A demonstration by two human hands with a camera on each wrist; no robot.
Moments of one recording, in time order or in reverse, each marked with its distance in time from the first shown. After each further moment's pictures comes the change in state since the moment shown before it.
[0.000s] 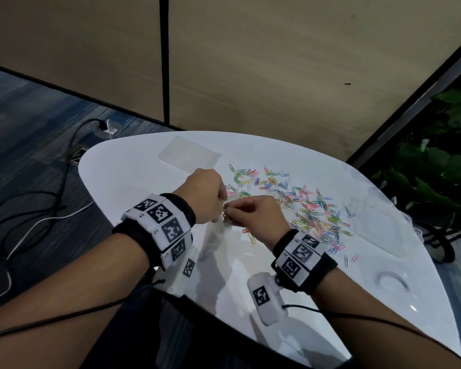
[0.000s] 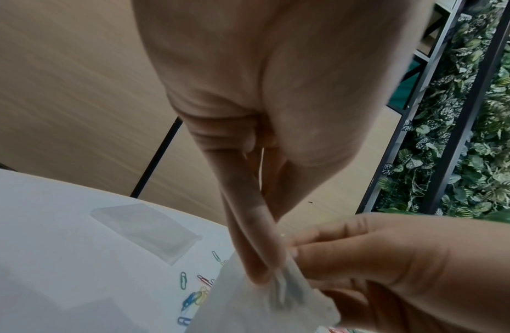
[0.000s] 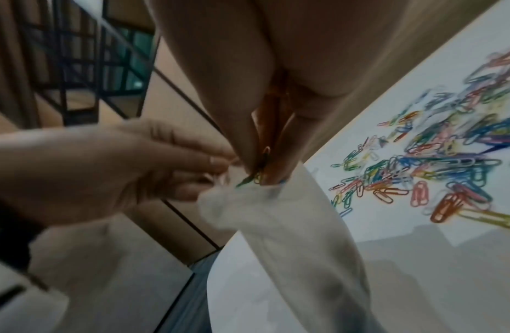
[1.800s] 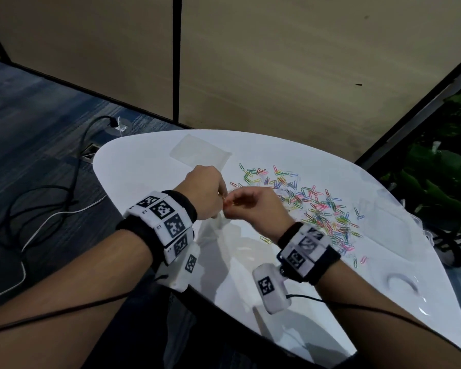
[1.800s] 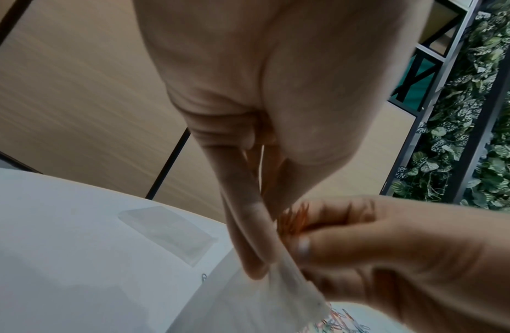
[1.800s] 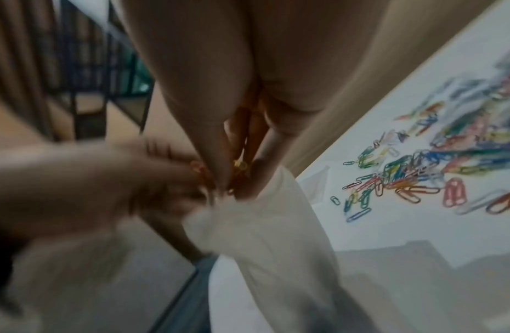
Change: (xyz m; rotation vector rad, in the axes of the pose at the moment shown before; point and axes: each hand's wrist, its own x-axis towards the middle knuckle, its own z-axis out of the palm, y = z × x) left_hand -0.007 -0.019 -0.012 0.007 0.034 -0.034; right_hand 0.003 -0.017 0.014 0.044 -0.179 -0.146
